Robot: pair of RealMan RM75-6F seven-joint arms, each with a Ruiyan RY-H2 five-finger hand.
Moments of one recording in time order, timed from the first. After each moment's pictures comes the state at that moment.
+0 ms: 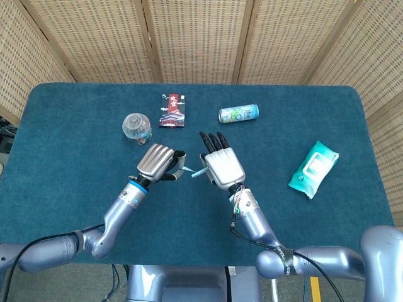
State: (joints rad) left arm -0.85 -1.65 -0.30 -1.41 1.22 0.97 0.14; right arm 0.97 -1.58 0.29 -1.73 -0.78 1.19 -0.80
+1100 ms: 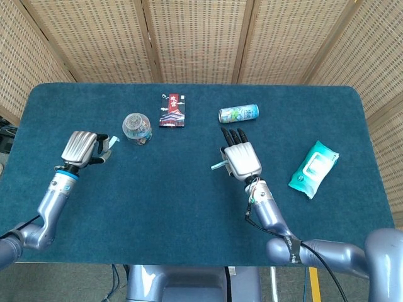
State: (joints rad) left arm -0.67 -1.44 -0.16 -1.11 1.33 1.03 -0.15; right arm 0.94 -1.57 0.25 -1.55 -0.78 1.10 -0.68
